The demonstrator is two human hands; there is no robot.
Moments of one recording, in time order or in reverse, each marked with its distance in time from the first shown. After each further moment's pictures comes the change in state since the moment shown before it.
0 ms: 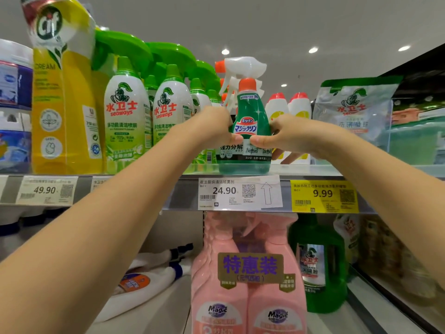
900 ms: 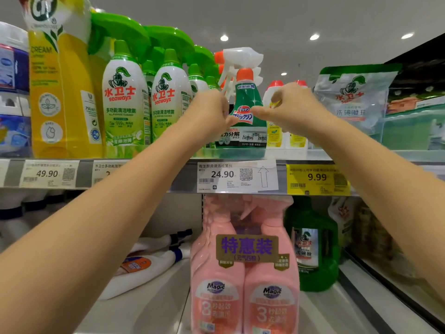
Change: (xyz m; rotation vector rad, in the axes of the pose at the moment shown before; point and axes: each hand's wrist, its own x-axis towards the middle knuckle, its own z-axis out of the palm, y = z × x) left_hand -0.023 0.006 0.004 -0.245 0.254 -0.043; right_hand -0.007 -0.008 0.001 -0.101 0.378 -0.095
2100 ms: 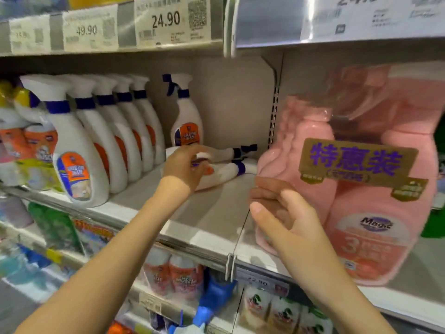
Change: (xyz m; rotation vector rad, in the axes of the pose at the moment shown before) left_hand -0.225 -0.175 0.121 -0.136 -0.023 -0.476; right_hand -0.227 -0.005 0.212 1.208 -0.436 0.271
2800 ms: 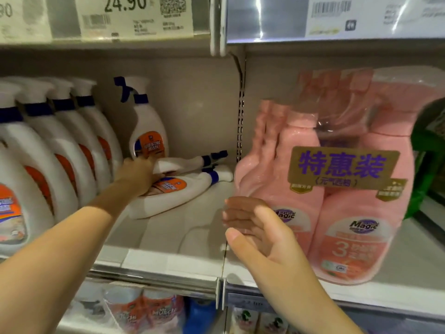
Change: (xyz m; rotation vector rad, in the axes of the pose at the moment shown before) left_hand 0.097 -0.110 0.034 0.664 -0.410 -0.057; right_hand 0.001 0.008 0.022 -0.095 0.065 0.003
